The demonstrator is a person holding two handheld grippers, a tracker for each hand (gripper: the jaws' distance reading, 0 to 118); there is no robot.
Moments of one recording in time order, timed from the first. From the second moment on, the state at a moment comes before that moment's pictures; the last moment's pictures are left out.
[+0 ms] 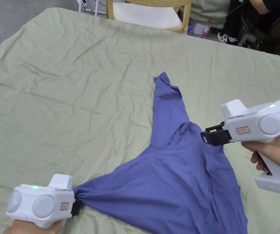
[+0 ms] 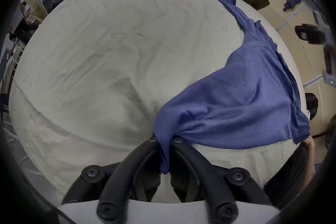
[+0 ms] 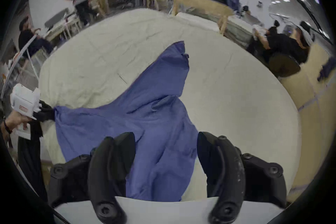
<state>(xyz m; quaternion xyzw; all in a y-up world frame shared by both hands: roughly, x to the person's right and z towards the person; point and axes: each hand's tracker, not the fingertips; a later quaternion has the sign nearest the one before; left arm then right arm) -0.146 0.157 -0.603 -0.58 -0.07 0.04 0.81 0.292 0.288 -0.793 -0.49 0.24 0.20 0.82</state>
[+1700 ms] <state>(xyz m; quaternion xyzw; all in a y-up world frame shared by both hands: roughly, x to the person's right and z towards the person) -0.096 0.562 -0.664 -0.17 -0.16 -0.12 0.96 0.407 0.667 -0.600 -0.06 0.07 0.06 0.99</state>
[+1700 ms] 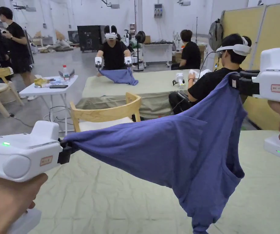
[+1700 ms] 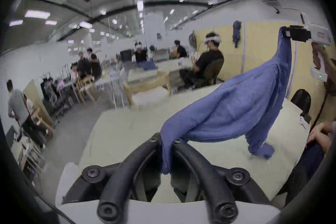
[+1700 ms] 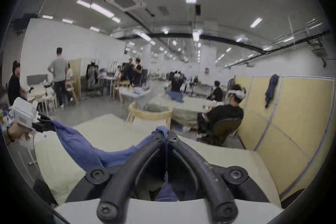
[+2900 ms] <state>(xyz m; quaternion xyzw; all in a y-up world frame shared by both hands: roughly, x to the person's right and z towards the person) -0.111 0.932 -0.722 0.04 -0.21 0.06 0.97 0.413 0.985 -0.559 0.12 -0.04 0.05 0.99</state>
